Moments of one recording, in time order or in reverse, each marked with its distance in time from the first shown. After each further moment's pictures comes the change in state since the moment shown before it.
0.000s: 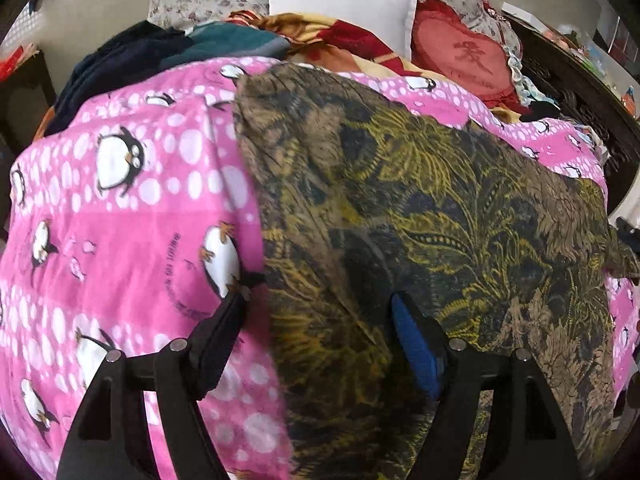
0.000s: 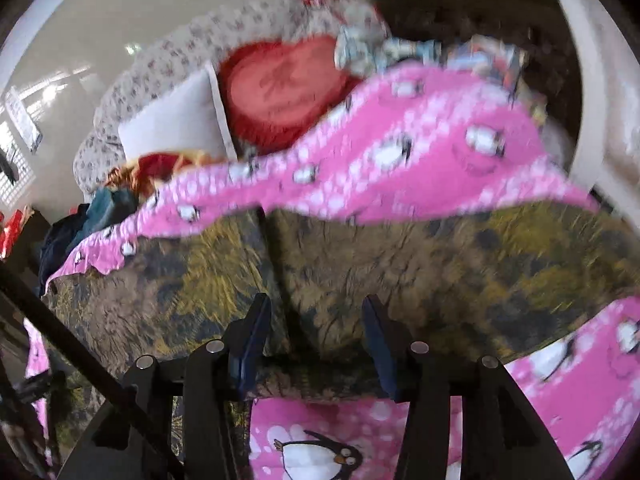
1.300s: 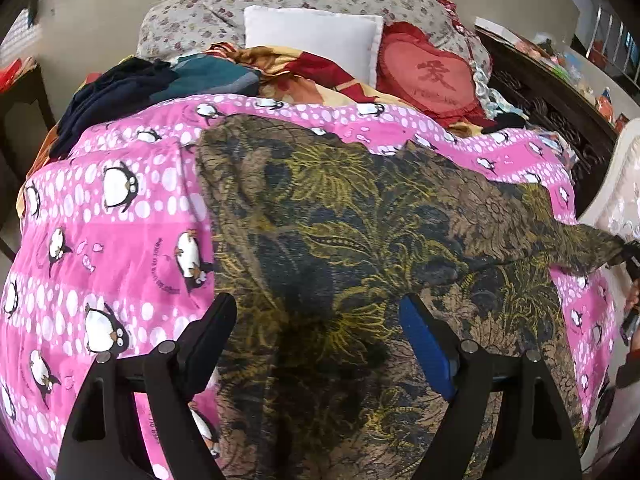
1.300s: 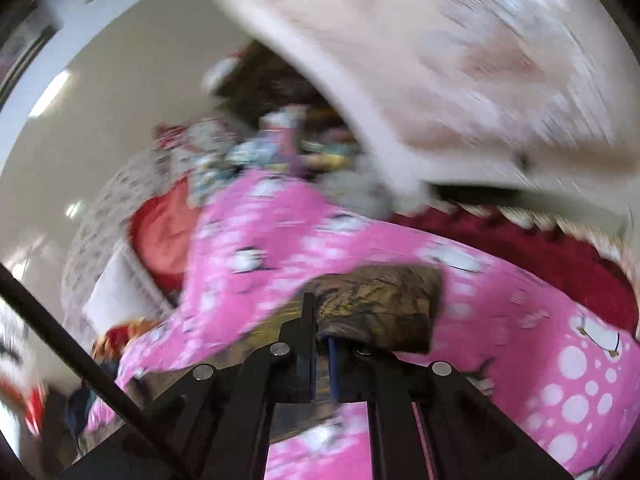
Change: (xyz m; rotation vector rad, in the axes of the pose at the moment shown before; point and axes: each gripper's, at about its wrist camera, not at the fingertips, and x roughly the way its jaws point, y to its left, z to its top) left arm -0.064 -0.044 -0.015 0.003 -0.069 -0.054; right arm -0.088 -0.204 0.004 0.455 -0.265 -0.037
